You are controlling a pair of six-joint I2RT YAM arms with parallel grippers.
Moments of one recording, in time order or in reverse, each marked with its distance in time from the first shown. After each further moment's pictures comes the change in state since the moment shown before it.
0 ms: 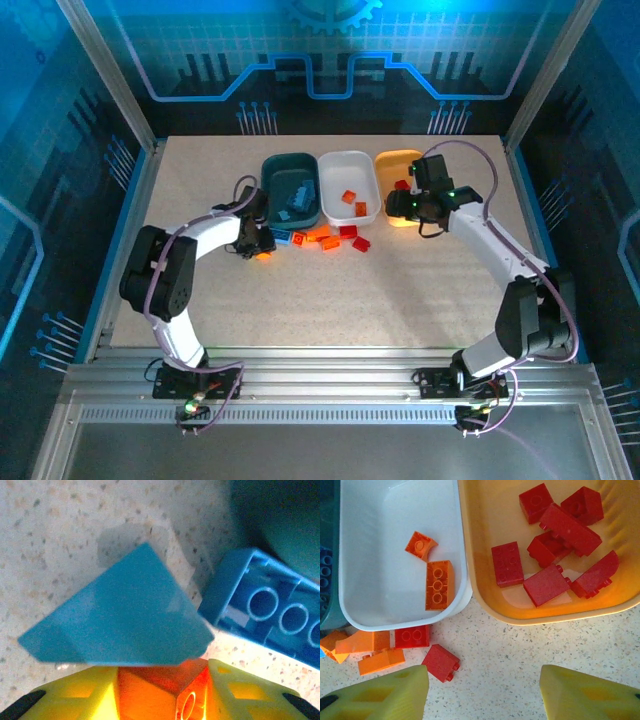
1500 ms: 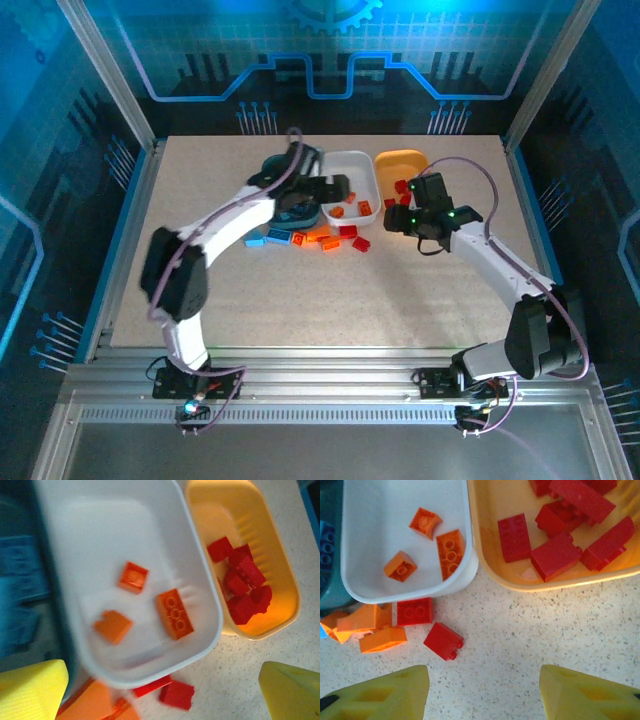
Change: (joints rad) left arm -0.217 -0.013 0.397 0.114 0.046 -0.001; right arm 0.045 -0.109 -0.179 0.082 0.008 0.038
